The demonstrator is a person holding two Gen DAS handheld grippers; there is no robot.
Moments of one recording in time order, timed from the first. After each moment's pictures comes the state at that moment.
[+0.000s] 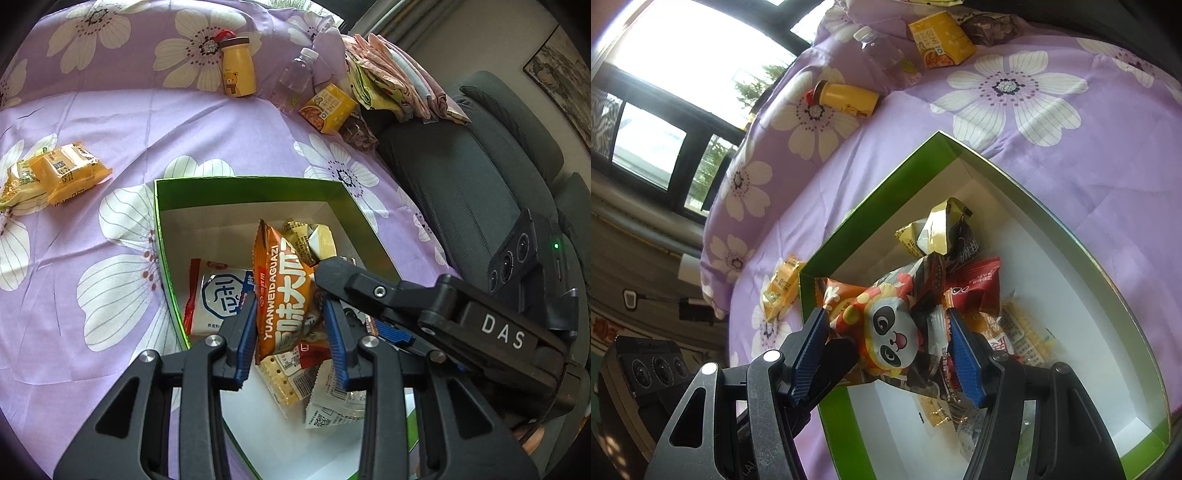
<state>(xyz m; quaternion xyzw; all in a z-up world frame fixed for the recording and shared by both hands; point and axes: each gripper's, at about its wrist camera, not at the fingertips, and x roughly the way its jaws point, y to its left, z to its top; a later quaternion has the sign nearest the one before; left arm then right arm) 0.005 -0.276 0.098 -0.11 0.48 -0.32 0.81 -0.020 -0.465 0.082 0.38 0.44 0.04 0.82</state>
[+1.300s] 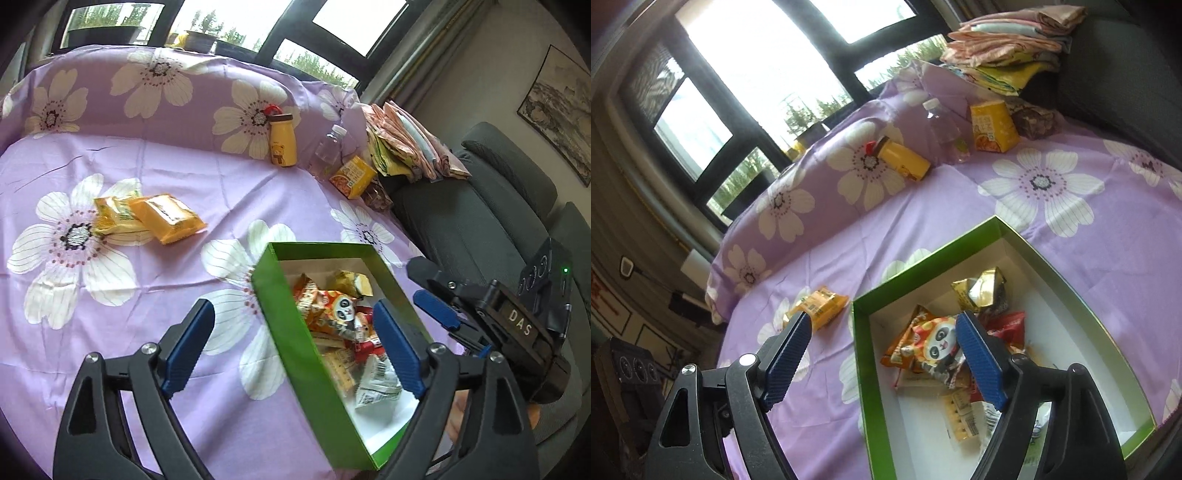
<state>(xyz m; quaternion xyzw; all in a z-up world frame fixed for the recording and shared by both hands) -0.026 -0.153 0.142 -0.14 0.38 -0.27 0.87 -0.048 -0.409 0.150 0.26 0.32 0.05 0.91</state>
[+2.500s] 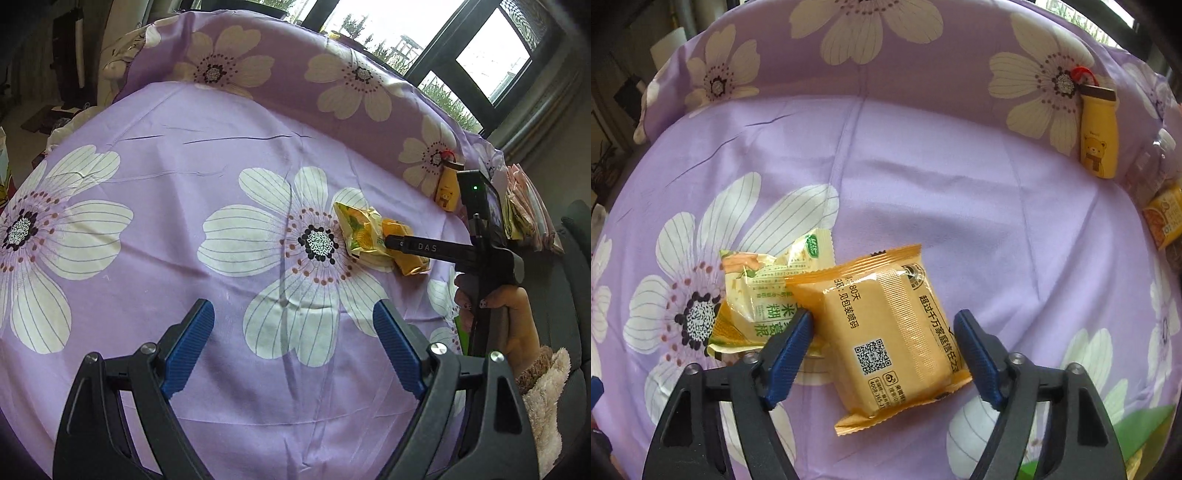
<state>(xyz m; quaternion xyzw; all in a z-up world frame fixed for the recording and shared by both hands) 0.030 0.053 0.073 -0.20 0.42 -0.09 0.88 0.199 -0.186 0.047 -0.07 0.53 0.09 0.84</state>
